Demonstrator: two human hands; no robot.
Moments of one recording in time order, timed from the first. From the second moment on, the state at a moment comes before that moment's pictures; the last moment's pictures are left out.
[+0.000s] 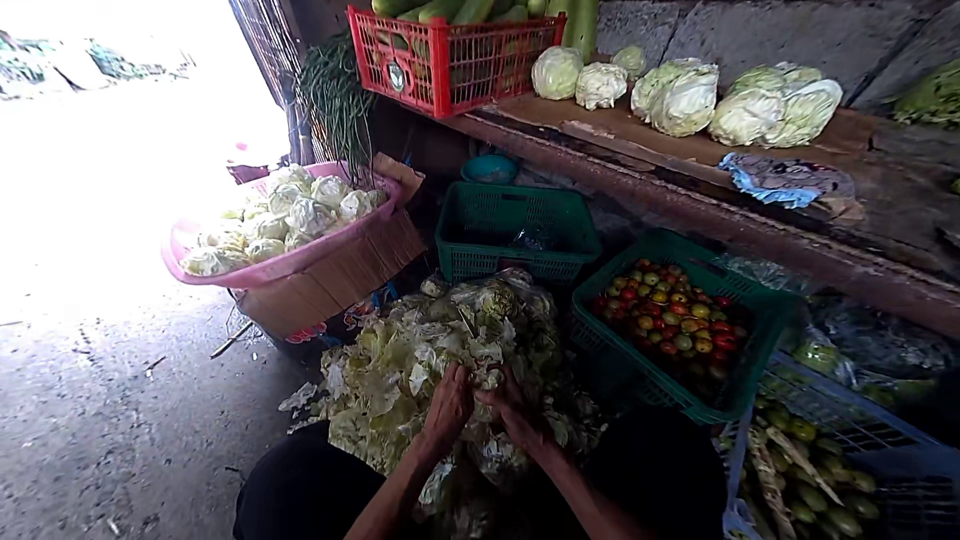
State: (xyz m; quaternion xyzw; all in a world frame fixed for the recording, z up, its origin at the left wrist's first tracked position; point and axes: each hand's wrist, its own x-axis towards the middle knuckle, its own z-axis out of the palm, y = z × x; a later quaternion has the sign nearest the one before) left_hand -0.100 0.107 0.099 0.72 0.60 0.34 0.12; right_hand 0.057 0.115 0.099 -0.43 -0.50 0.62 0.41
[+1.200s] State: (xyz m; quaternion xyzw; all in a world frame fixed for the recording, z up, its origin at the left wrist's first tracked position) left_hand -0.103 0.107 0.135 0.60 0.58 0.26 0.49; right_hand 0.079 0.134 0.096 -0.43 -0.81 0.22 0.33
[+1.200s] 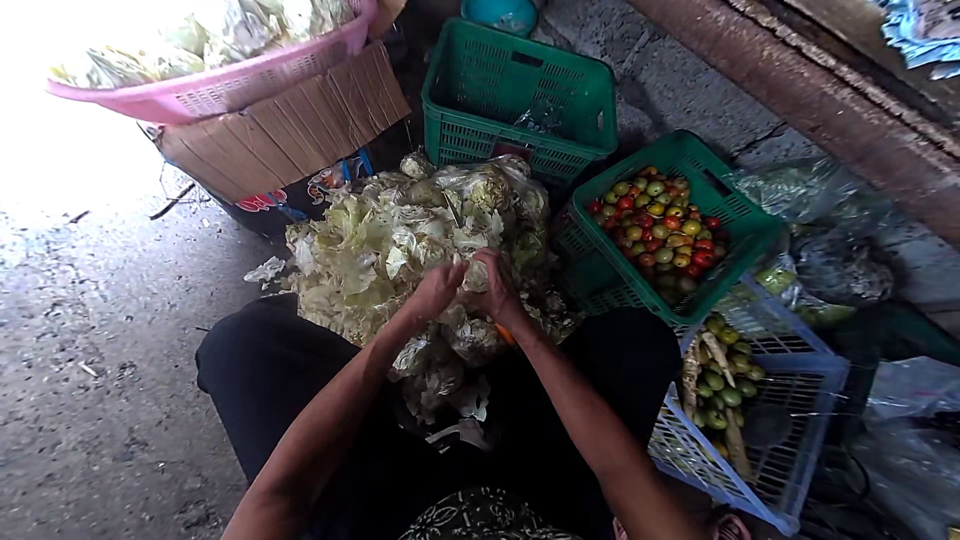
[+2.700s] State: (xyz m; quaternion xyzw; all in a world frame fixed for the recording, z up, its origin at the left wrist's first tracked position) left_hand -0.123 0.125 0.122 0.19 0.31 0.67 0.65; right_hand 0.073 0.122 0.101 -0.59 -0.43 0.61 0.30
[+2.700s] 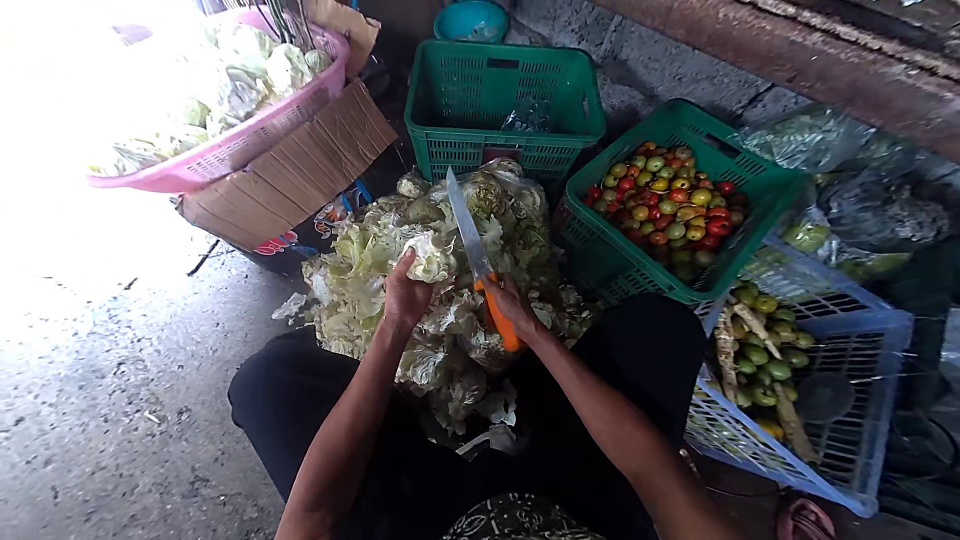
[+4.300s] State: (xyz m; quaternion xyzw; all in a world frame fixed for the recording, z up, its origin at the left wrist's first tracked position) left_hand -0.075 0.099 0.100 0.42 0.57 0.62 0.35; right_hand 0.030 0.092 0.091 -0.58 -0.47 0.54 0.39
